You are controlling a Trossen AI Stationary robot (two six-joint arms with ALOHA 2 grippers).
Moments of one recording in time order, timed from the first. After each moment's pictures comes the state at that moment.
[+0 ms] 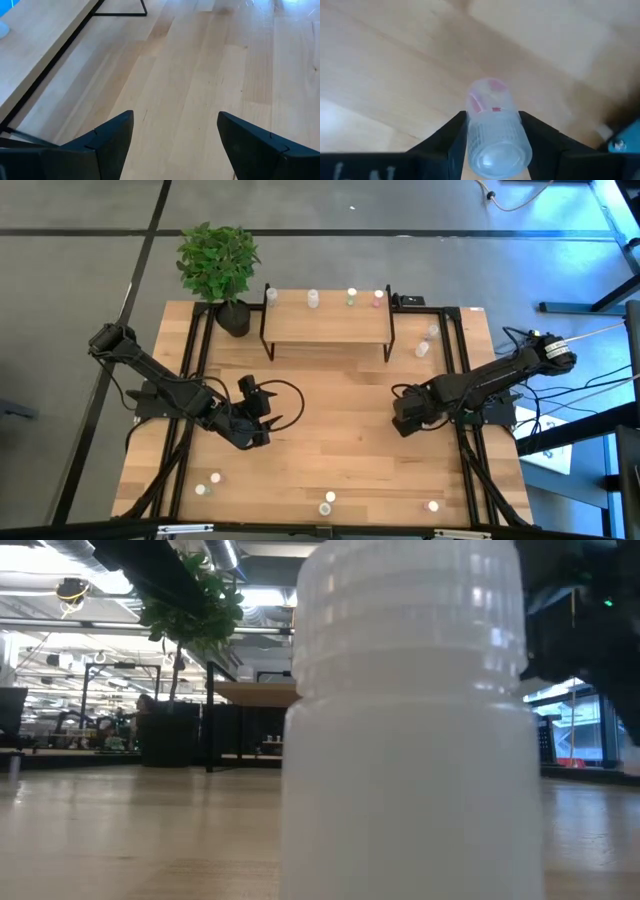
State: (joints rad) left arm -0.53 1.26 0.89 -0.57 -0.76 -0.54; right arm 0.28 1.27 0.73 -0.97 -0.11 1.37
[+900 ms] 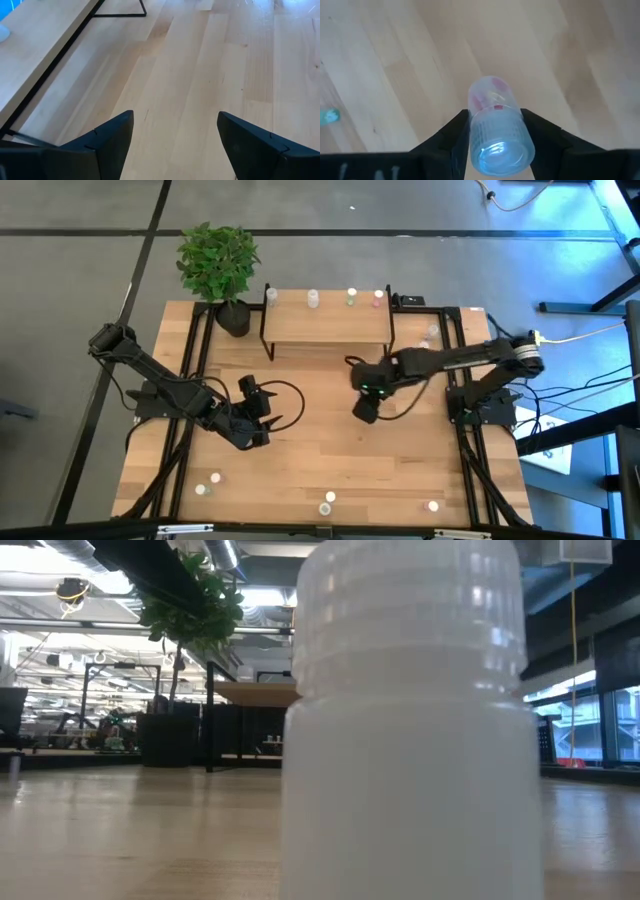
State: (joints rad) left arm -0.53 1.26 0.89 -0.57 -0.76 -0.52; right arm 0.08 1.60 1.33 -0.97 0.03 0.53
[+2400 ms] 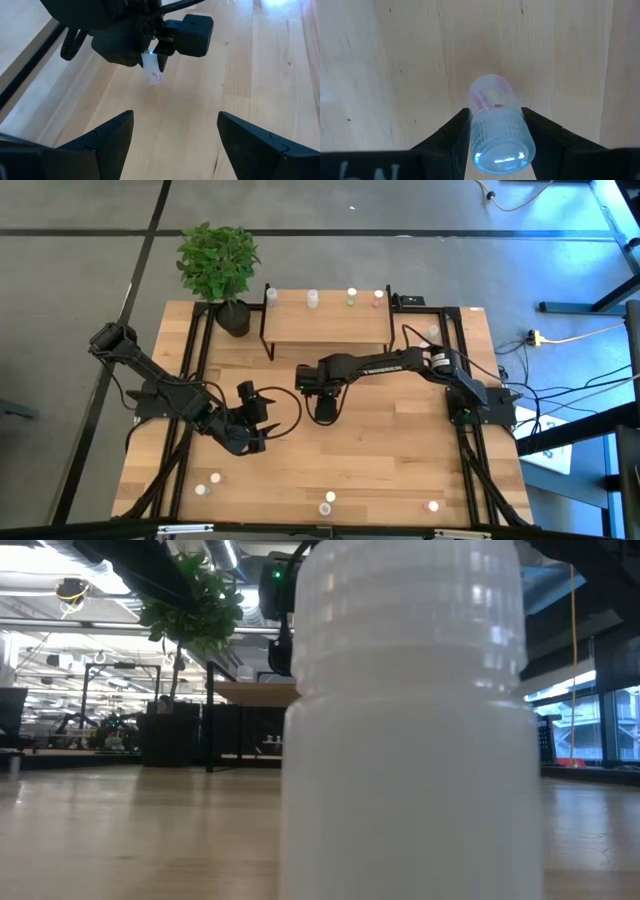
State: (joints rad) left arm -0.59 1.26 0.89 -0.57 -0.74 -0.57; right arm 0.00 2.22 1.83 -1.02 0.03 0.08
